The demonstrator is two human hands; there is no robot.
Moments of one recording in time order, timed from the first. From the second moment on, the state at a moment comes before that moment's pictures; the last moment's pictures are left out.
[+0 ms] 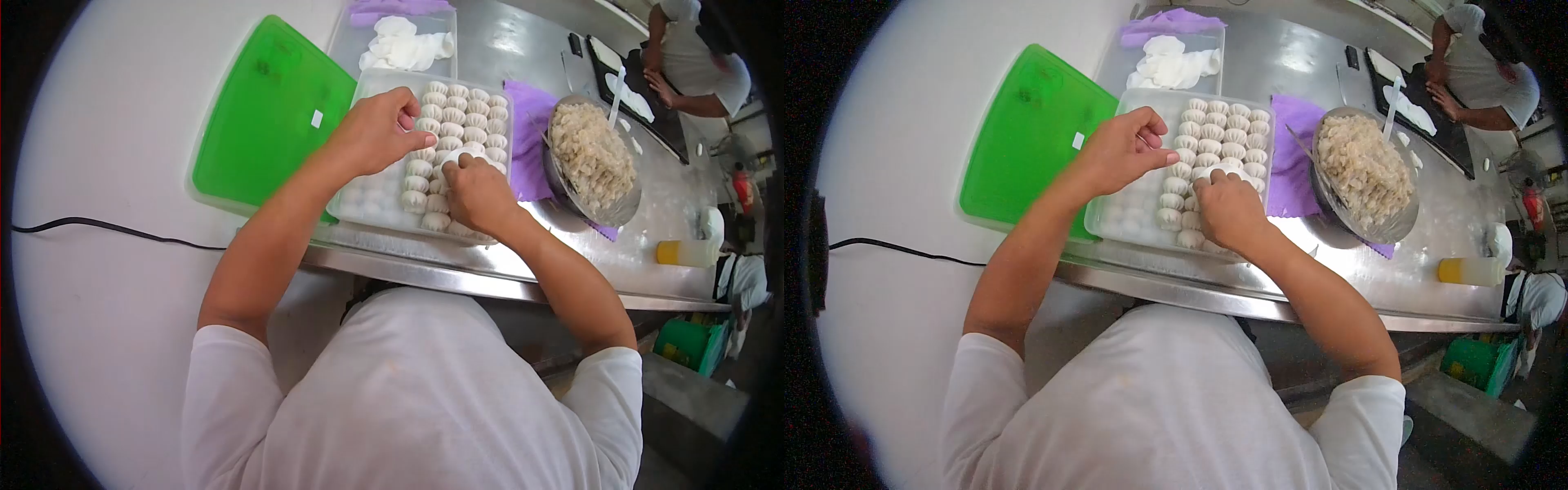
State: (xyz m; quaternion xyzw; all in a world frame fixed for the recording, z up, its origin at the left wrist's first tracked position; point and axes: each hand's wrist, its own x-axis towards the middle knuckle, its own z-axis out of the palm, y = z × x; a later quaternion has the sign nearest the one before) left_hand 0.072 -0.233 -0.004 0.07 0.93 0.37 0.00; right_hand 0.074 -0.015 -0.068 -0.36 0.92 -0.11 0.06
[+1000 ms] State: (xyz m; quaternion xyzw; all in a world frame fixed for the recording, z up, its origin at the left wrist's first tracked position) left_hand -0.038 -0.016 -0.029 0.39 0.90 -0.01 0.18; right_hand 0.110 0.232 -0.030 0.27 0.39 -0.88 0.10
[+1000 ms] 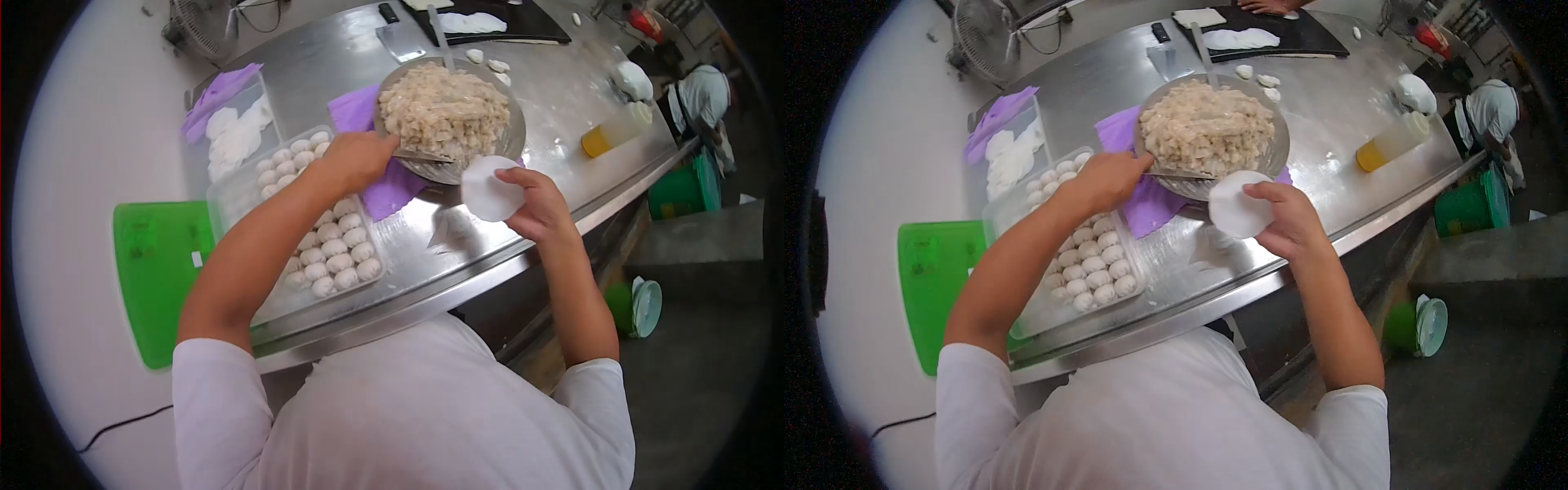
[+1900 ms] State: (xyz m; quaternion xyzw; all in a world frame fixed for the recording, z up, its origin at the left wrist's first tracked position) left_hand -0.036 0.061 -0.027 0.42 0.89 0.14 0.13; right_hand 0.132 0.283 -0.035 0.32 0.33 -0.89 0.08
